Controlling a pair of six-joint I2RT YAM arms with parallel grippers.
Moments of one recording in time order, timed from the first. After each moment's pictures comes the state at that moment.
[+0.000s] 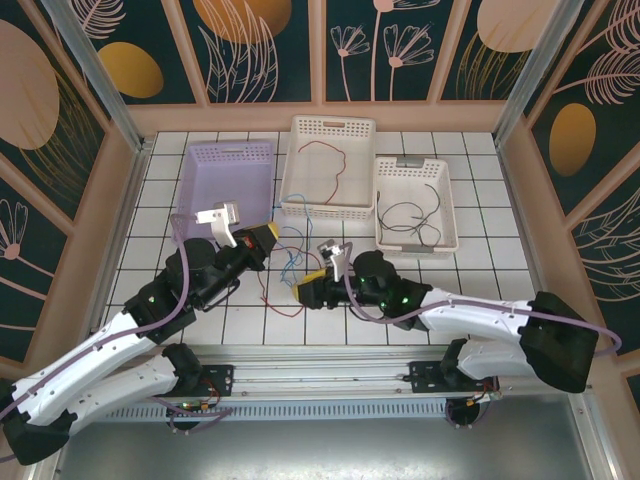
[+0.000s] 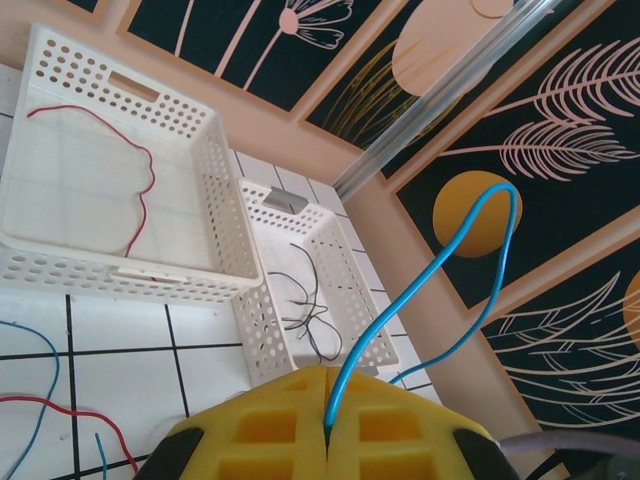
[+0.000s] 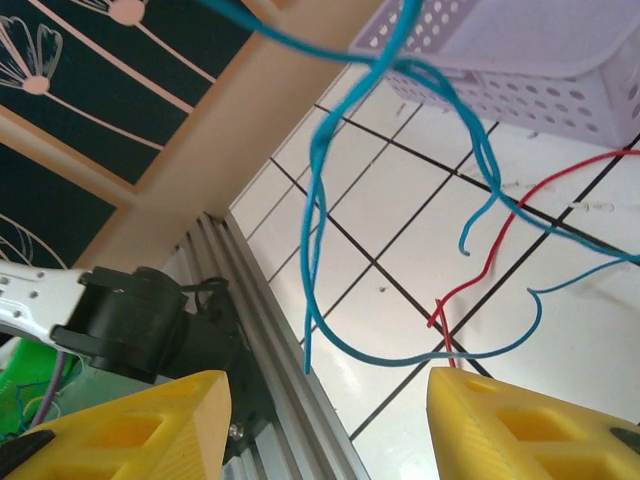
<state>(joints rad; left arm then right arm) -0.87 0.75 0.77 -0.17 -0.19 -0.79 1.05 1.23 0.54 0.38 -0.28 0.64</state>
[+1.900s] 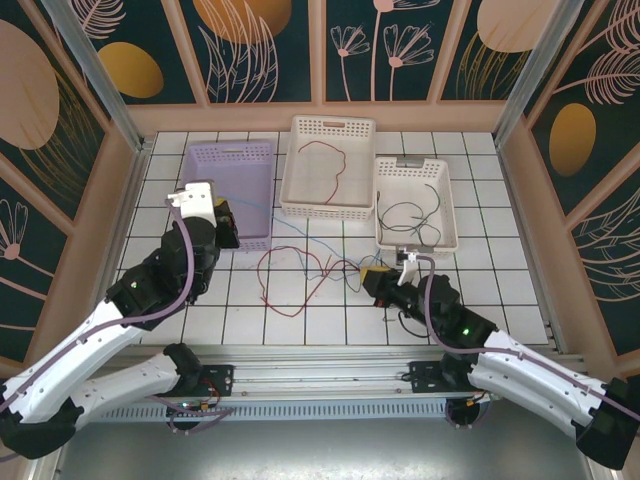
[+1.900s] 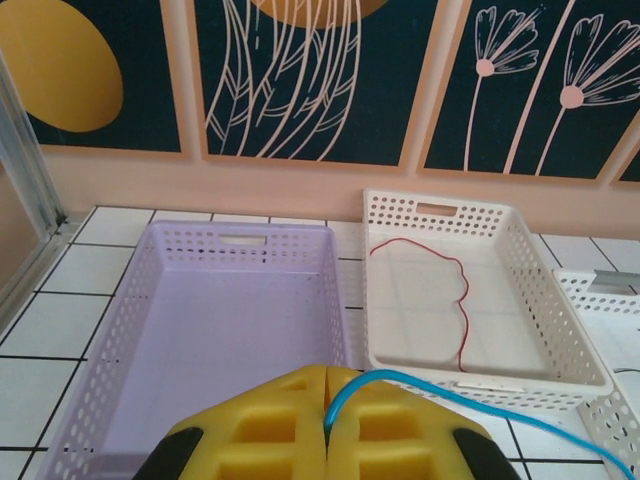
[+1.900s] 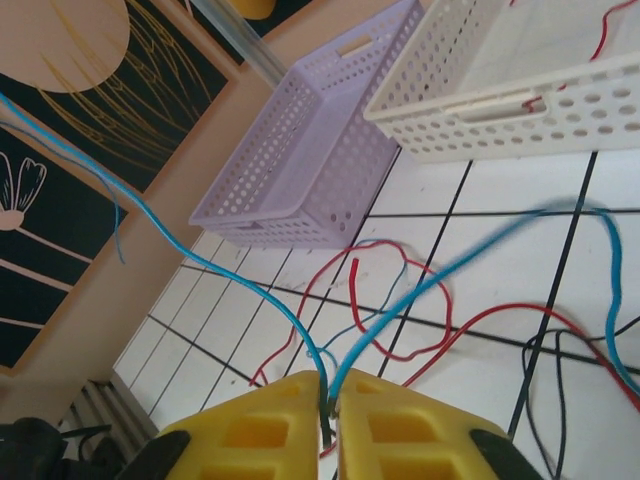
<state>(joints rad) -0.84 0.84 1.03 -0.50 -0.74 -0.37 0.89 0.54 0.25 0.07 0.03 0.71</state>
